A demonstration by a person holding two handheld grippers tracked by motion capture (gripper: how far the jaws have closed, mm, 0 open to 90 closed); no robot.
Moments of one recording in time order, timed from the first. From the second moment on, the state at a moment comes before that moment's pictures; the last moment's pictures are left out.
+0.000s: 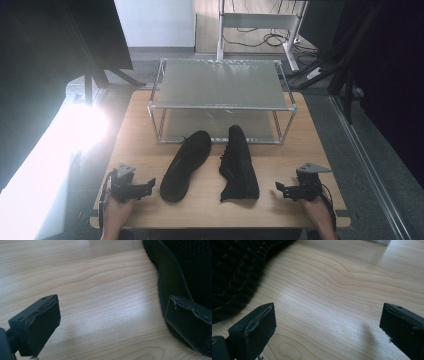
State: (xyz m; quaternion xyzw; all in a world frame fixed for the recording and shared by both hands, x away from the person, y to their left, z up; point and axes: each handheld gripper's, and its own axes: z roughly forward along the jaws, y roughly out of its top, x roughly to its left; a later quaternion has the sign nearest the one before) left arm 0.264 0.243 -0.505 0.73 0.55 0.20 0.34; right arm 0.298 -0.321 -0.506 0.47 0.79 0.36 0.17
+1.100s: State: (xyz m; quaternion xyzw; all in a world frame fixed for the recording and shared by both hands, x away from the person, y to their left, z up) left arm 0.270 0.225 -0.511 0.77 0.53 0.21 0.30; right arm 0.296 -0.314 -0.505 0.46 0.79 0.36 0.17
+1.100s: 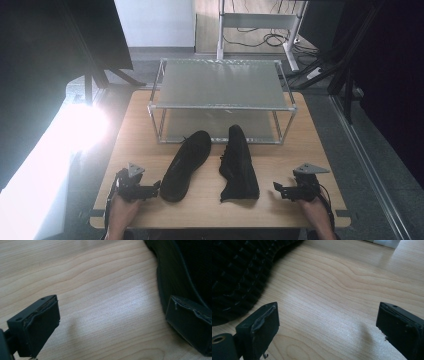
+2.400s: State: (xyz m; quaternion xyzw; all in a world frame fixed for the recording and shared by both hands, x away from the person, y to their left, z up) left arm 0.255 0.145 -0.509 0.84 0.41 0.17 0.32; right arm 0.296 -0.314 -0.506 0.46 0.79 0.36 0.17
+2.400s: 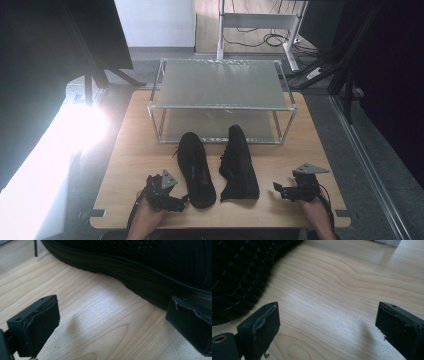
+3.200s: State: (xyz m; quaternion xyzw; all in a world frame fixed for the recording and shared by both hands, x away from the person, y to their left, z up) left arm 0.255 0.181 -0.505 0.78 0.47 0.20 0.35; right arm 0.299 -0.295 -0.471 0.45 0.79 0.38 0.18
